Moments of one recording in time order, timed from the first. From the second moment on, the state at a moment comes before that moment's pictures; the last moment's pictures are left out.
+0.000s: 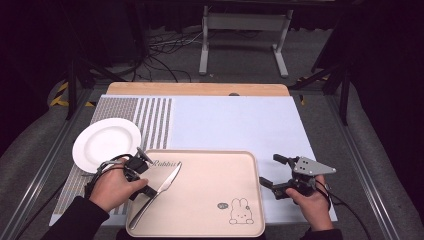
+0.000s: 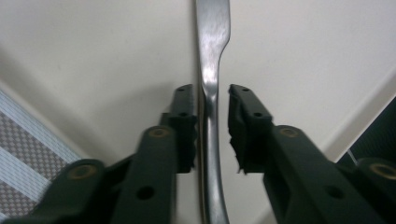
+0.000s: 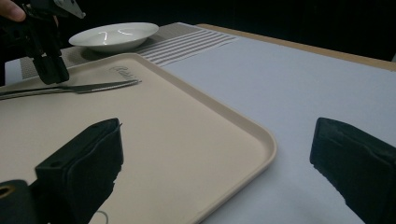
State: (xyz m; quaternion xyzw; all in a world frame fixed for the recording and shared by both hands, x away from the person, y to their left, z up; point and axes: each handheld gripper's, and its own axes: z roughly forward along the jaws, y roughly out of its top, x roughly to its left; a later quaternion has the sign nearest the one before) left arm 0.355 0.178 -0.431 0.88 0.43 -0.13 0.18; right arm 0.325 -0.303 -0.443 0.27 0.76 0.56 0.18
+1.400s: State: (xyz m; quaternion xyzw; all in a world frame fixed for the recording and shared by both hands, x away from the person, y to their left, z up) left arm 0.350 0.139 -0.442 0.96 0.12 0.00 0.25; right arm 0.324 -0.301 -0.444 0.27 0.77 0.56 0.18
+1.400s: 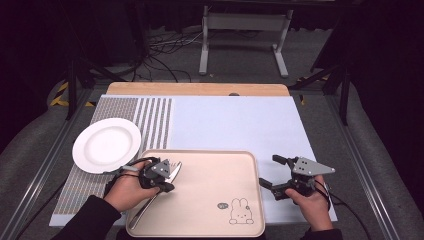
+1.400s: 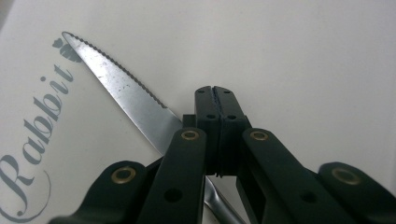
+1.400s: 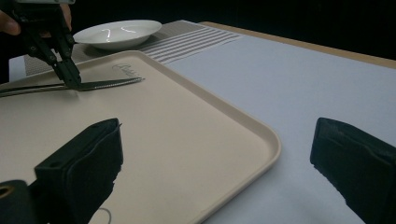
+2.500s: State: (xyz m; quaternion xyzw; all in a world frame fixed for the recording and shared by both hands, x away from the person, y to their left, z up) left arm 0.355 0.153 -0.446 0.97 0.14 0.00 0.22; right arm 0.324 -0.301 -0.444 0.27 0.77 0.55 0.18
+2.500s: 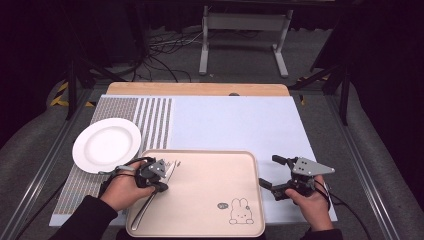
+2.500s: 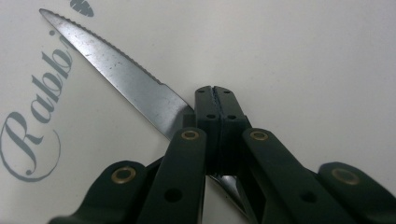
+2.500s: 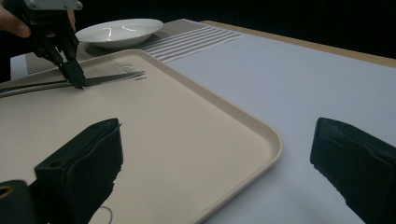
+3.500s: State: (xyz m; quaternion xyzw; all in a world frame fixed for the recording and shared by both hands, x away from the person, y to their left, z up) left arm 0.347 0.175 -0.446 0.97 0.15 0.01 0.21; right arm 0.324 -0.300 -0.445 0.26 0.77 0.55 0.18
